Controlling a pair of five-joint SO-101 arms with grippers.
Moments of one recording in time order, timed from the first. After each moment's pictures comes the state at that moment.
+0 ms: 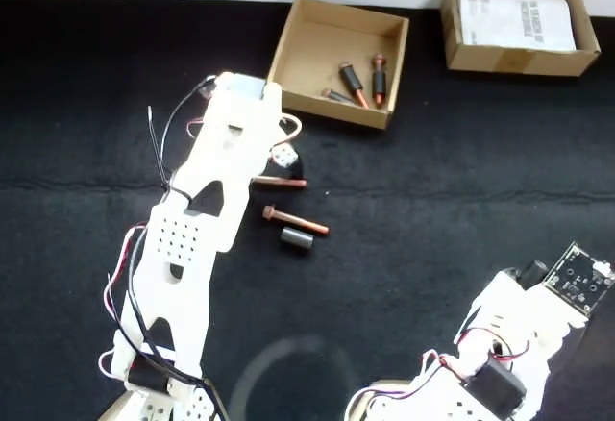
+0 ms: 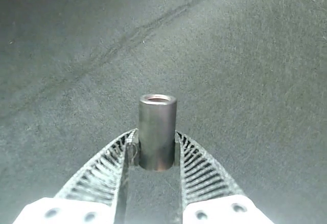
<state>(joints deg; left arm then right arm) 9.2 58.4 -51.1 97.5 54.5 34.2 -104.2 84.2 64.0 0.7</state>
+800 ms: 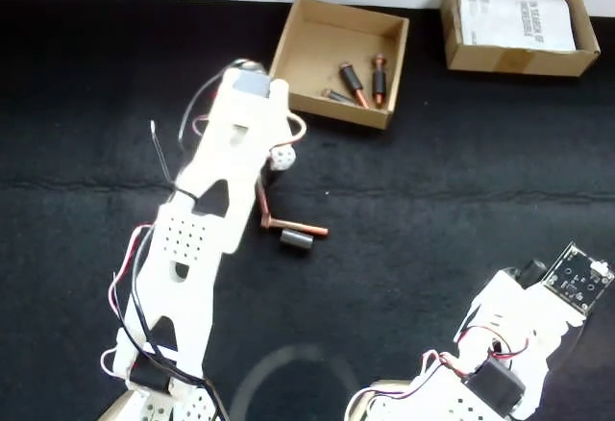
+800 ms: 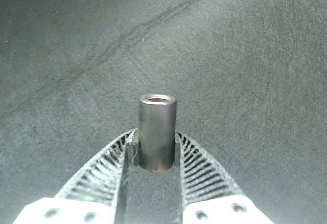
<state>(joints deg) 11.4 59.4 -57.3 99.6 36.2 34.1 -104.2 86.2 61.8 0.7</state>
